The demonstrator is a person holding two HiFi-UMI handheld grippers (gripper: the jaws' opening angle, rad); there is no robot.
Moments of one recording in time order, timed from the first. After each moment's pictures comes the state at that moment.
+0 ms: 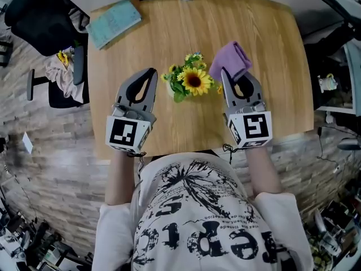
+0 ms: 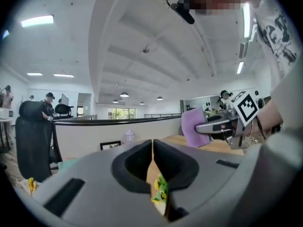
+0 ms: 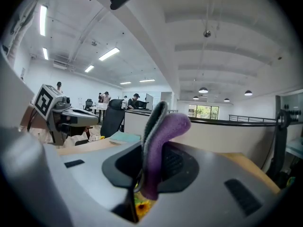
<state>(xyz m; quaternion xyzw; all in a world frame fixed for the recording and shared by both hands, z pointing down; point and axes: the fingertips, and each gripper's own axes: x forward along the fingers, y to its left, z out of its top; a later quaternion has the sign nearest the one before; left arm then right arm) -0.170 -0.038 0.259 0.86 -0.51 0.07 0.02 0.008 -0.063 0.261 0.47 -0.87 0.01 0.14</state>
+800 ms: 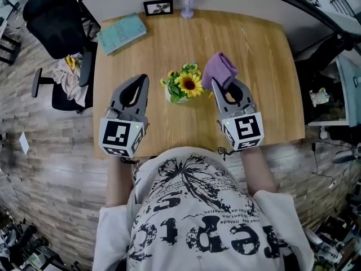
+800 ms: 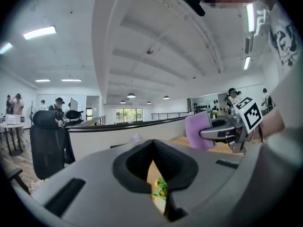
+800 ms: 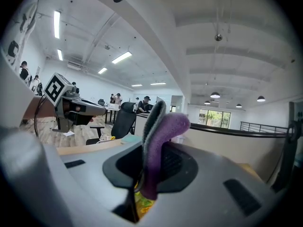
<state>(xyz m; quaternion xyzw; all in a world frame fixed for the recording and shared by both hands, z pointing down) -0.183 0.000 0.206 0.83 -0.55 0.08 0.02 -0.003 -0.028 0.229 0.41 -0.90 -0.03 0.14</state>
